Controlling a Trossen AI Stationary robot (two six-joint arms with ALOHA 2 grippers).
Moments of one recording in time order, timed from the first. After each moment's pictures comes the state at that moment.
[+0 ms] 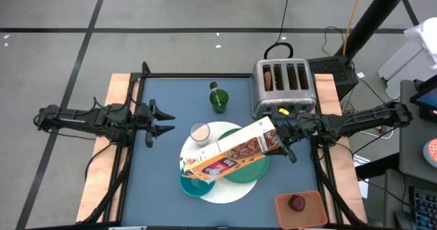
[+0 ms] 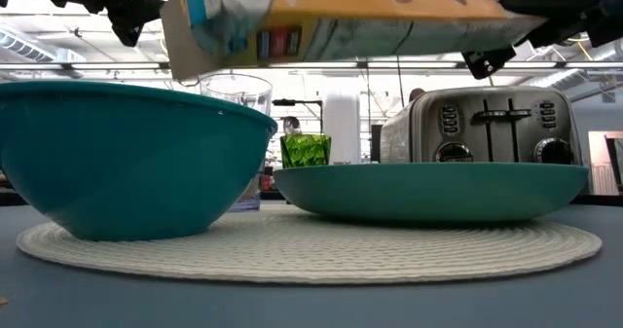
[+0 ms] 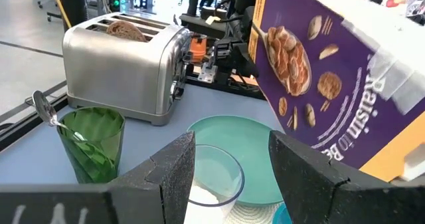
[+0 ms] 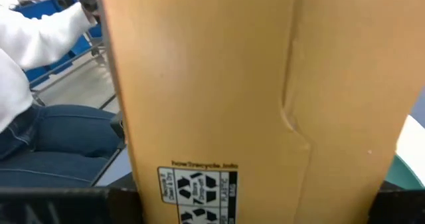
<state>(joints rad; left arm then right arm) -0.09 0.49 0.47 -0.10 -0.12 -0.21 0.09 0.75 0.34 0.15 -0.31 0.17</state>
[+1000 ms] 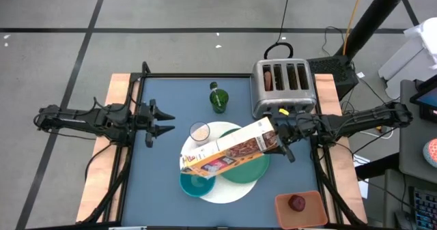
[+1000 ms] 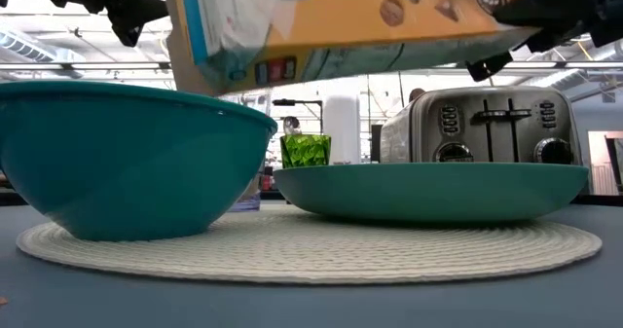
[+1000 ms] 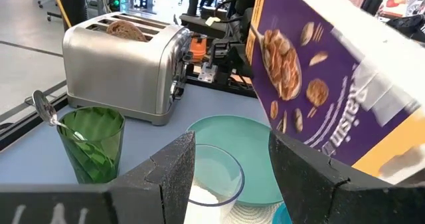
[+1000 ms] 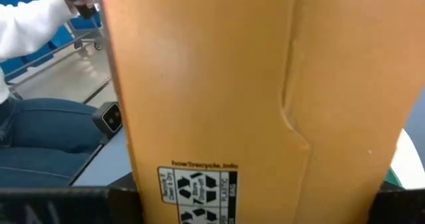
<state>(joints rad) -0.09 0.49 0.47 -0.10 -0.12 -0.21 0.09 0.75 0.34 0.13 -0.26 0.14</state>
